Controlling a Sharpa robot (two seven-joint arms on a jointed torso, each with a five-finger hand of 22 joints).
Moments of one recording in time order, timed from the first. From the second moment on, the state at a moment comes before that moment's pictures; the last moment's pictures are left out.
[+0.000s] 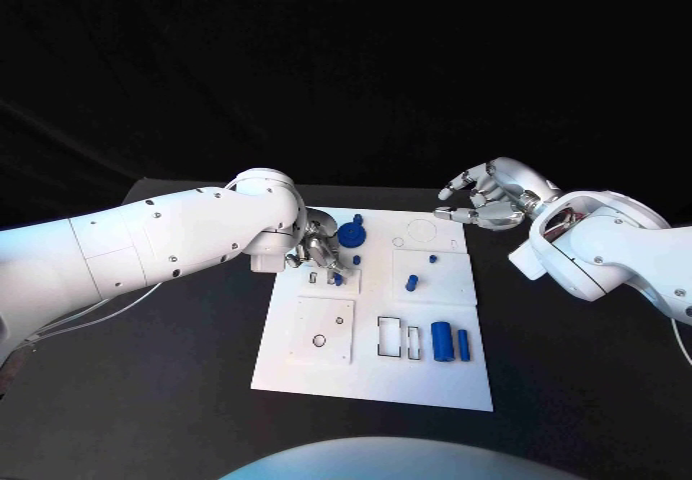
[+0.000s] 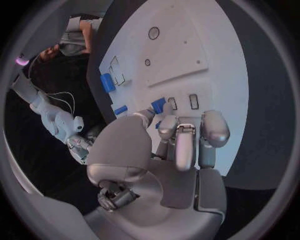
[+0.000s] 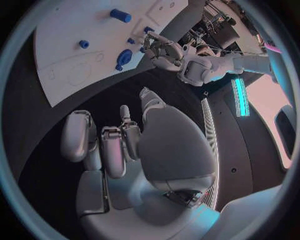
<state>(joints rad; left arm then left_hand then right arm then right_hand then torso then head) 1.31 -0.62 -0.07 1.37 -1.07 0.38 -0.53 1.20 -0.04 0.35 0.28 0.06 0.81 0.08 0.77 0.57 1.26 0.01 1.26 1.08 1.47 -0.05 1.51 1.31 0.12 1.30 0.05 1.34 1.06 1.34 -0.94 -0.14 1.64 -0.94 -0.45 -0.07 1.39 -0.15 0.09 0.29 0.25 0.85 0.15 0.30 0.41 1.41 0.07 1.39 1.31 1.47 -0.01 1.52 1.31 0.08 1.38 0.10 1.22 1.29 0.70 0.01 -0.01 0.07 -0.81</state>
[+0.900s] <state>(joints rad) 1.31 -0.64 -0.07 1.38 -1.01 0.38 -0.53 1.26 -0.15 0.68 0.25 0.05 0.77 0.09 0.80 0.63 1.24 0.01 1.23 1.05 1.47 -0.05 1.51 1.31 0.12 1.28 0.06 1.35 1.06 1.34 -0.94 -0.14 1.64 -0.94 -0.44 -0.08 1.39 -0.15 0.09 0.29 0.26 0.85 0.15 0.31 0.41 1.41 0.07 1.39 1.31 1.47 -0.01 1.52 1.31 0.08 1.38 0.10 1.22 1.29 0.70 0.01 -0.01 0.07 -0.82</state>
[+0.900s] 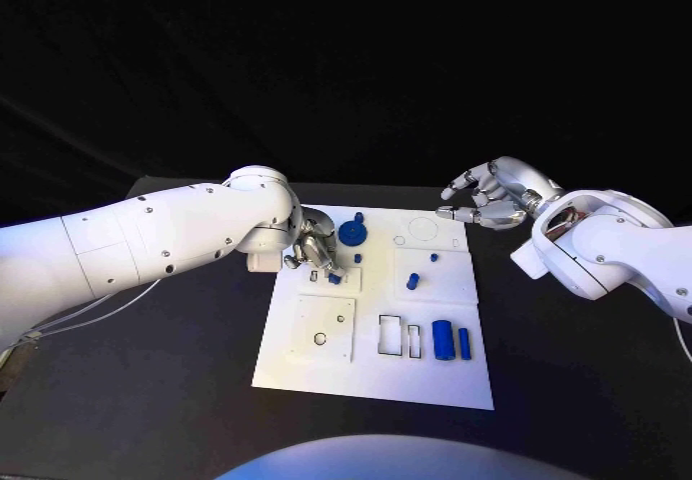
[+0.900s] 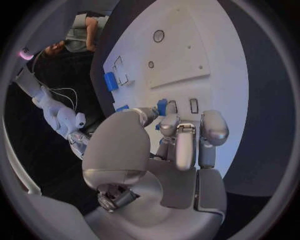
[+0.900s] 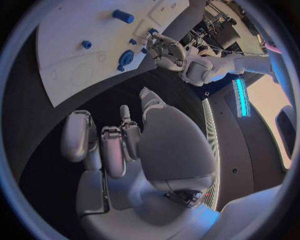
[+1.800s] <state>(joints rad) 1.26 -0.79 -0.06 1.55 -1.00 0.05 -0.51 1.20 -0.20 0.74 0.26 0.07 0.79 0.07 0.83 0.66 1.30 -0.01 1.26 1.09 1.46 -0.06 1.52 1.31 0.10 1.31 0.04 1.38 1.13 1.34 -0.95 -0.14 1.63 -0.94 -0.44 -0.08 1.39 -0.15 0.09 0.29 0.26 0.85 0.15 0.31 0.41 1.41 0.07 1.39 1.31 1.47 -0.01 1.52 1.31 0.08 1.38 0.10 1.22 1.29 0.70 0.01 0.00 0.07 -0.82</state>
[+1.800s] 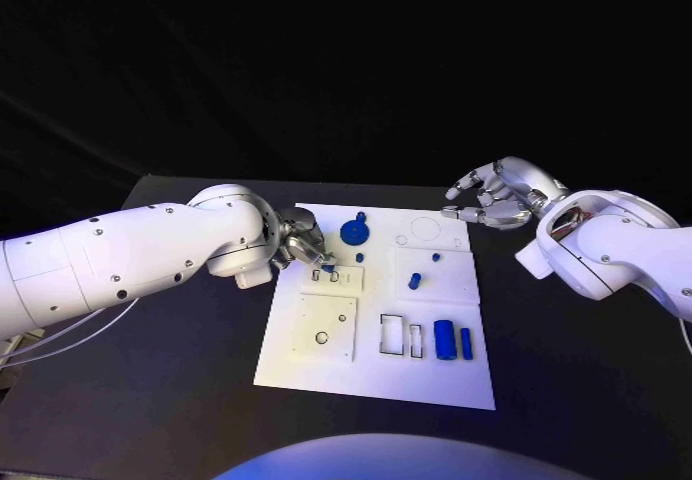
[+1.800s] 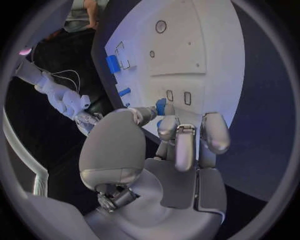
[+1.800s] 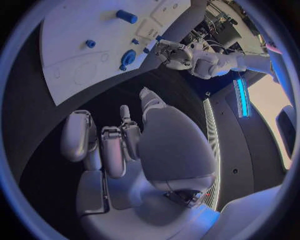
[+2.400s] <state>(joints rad) 1.23 -0.77 -0.06 1.55 -1.06 -0.02 -0.51 1.17 -0.21 0.80 0.21 0.09 0.79 0.07 0.84 0.66 1.31 -0.01 1.26 1.10 1.47 -0.06 1.52 1.31 0.10 1.32 0.04 1.39 1.13 1.34 -0.95 -0.14 1.63 -0.94 -0.44 -0.08 1.39 -0.15 0.09 0.29 0.26 0.85 0.15 0.31 0.41 1.41 0.07 1.39 1.31 1.47 -0.01 1.52 1.31 0.08 1.38 0.10 1.22 1.29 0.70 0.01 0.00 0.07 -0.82</state>
